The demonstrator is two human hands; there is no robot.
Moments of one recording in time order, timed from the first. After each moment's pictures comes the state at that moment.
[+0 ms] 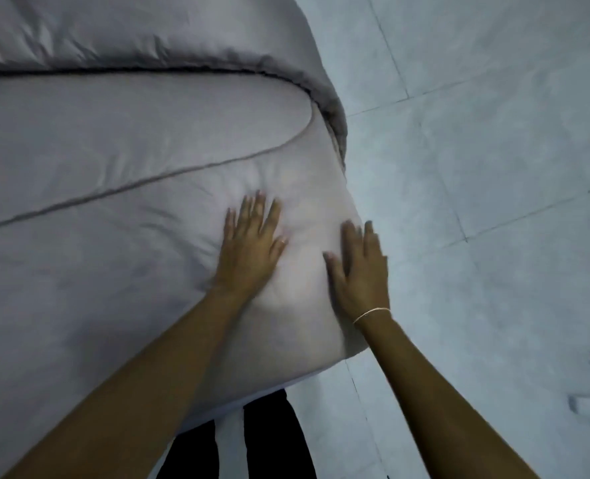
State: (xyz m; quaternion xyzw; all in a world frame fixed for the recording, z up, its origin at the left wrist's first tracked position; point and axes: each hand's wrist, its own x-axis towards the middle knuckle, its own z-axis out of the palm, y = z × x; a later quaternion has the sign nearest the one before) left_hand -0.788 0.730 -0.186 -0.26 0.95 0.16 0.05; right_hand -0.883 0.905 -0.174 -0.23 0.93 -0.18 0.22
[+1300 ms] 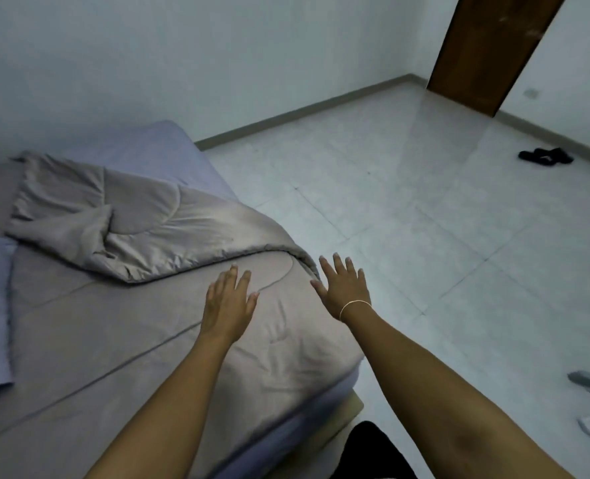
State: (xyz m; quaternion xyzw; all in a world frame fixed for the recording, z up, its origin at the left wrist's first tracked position) left_hand -0.667 0.698 0.155 -0.21 0.97 0.10 -0.05; right_hand -0.811 0.893 0.149 -0.26 0.95 -0.06 0.13
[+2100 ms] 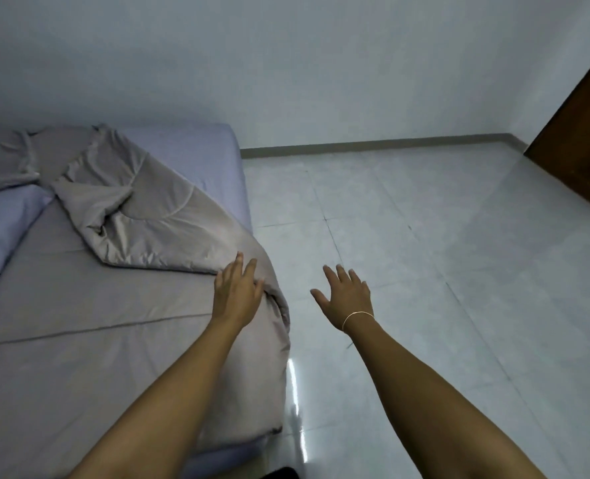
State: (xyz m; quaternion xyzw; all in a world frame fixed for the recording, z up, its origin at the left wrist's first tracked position) left_hand -0.923 0.848 0.197 -0.42 0.89 0.13 -0.12; right_hand -1.093 0.992 0.193 -0.42 0.90 -0.06 0.13
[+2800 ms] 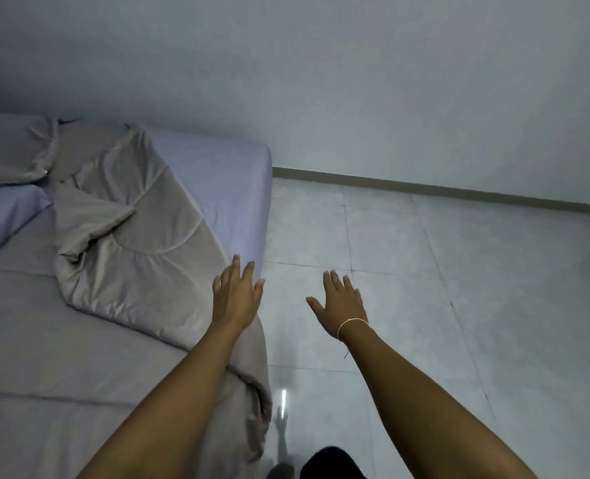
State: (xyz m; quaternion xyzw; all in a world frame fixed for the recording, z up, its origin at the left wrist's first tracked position) left_hand -1.142 0.610 0.172 -0.53 0.82 0.15 -0.14; right_hand -1.332 0.713 0.184 -0.53 0.83 -0.02 0.17
